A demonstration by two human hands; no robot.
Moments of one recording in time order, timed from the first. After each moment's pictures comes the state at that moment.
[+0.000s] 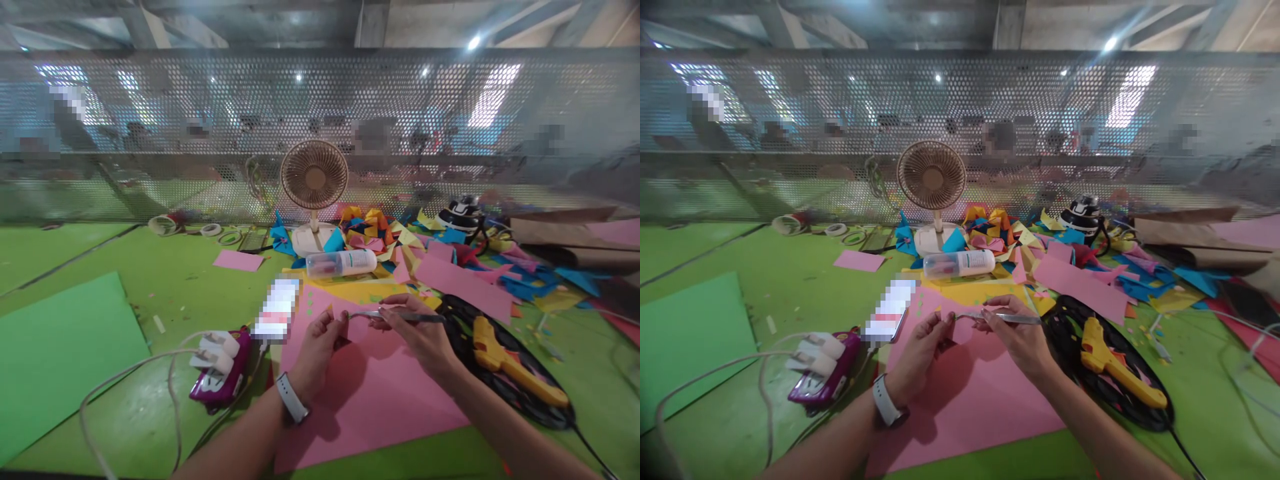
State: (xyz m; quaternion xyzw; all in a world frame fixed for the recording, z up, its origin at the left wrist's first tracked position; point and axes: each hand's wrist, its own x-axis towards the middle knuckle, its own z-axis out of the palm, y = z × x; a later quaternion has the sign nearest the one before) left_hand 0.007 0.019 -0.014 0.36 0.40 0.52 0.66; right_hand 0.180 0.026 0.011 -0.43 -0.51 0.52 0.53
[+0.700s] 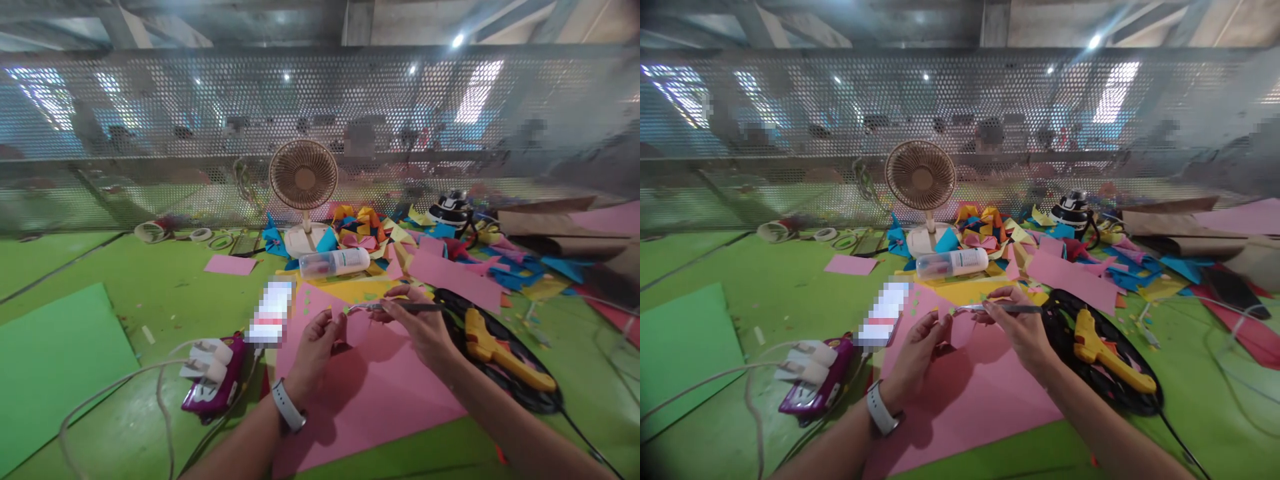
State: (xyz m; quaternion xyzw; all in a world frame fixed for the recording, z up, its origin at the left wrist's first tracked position) left_hand 0.009 0.016 -0.011 0.38 0.42 0.50 0.65; right_hand 0.187 0.031 0.013 -0.40 -0.47 0.53 0.58
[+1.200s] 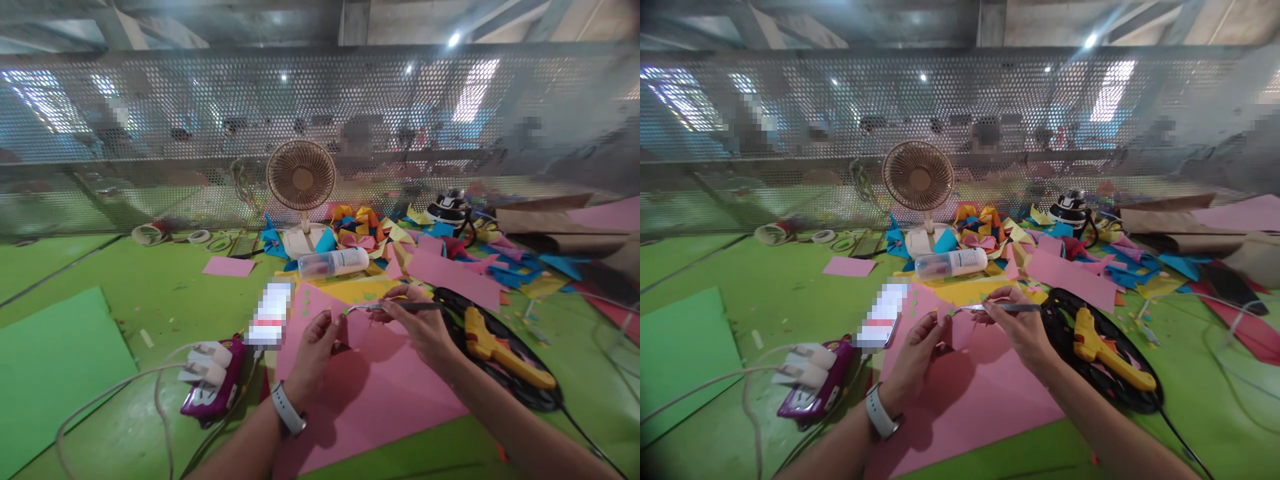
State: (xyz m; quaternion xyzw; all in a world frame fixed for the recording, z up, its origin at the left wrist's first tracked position) left_hand 0.008 0.015 -0.011 0.38 0.40 0.51 0.66; right_hand 0.188 0.032 0.012 -0.42 -0.48 0.52 0.57
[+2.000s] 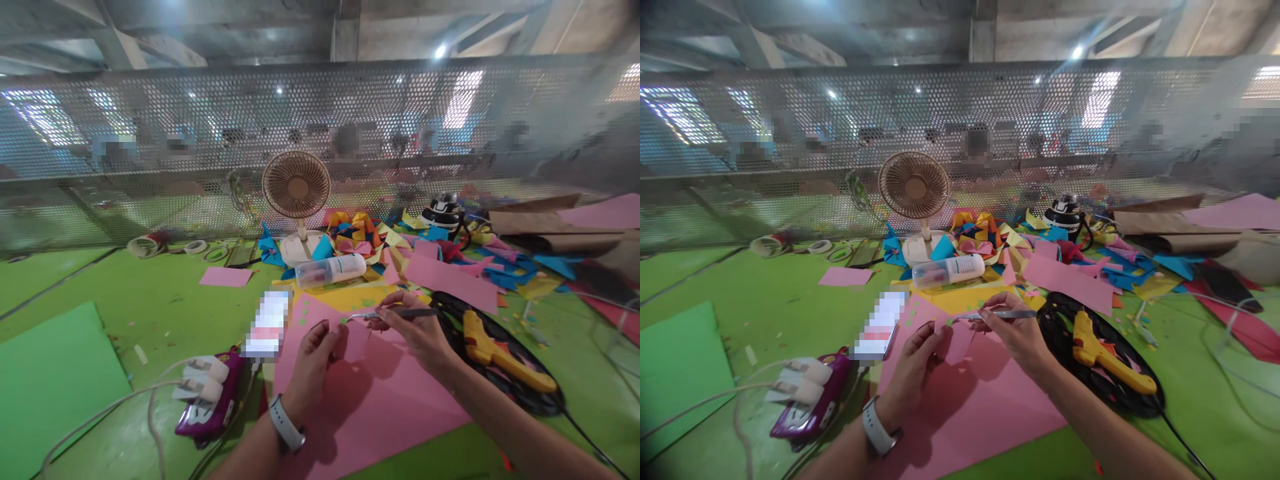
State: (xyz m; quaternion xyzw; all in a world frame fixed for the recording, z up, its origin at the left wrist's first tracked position) left_hand 0.005 0.017 -0.017 0.32 0.45 0.52 0.65; right_hand 0.188 0.033 0.012 -0.42 -0.49 0.52 0.56
